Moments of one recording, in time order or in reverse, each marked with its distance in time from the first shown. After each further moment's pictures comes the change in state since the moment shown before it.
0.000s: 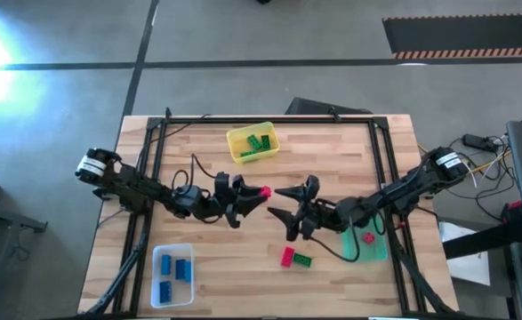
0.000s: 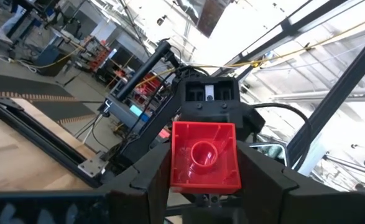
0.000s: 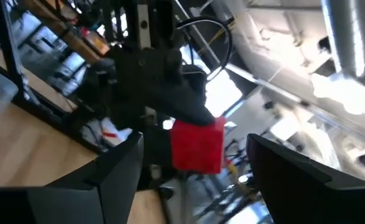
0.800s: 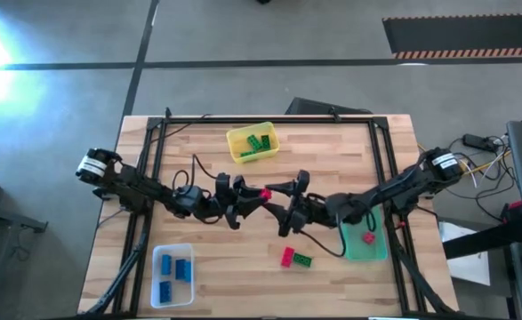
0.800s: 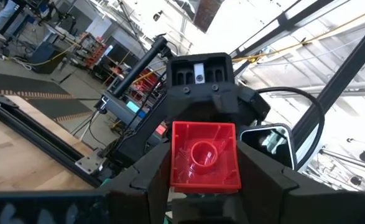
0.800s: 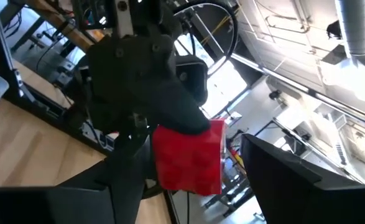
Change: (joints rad) left arm 0.000 0.006 0.000 -0.002 0.024 0.003; right arm -0.055 0.036 0.091 -0.114 -0.034 0.082
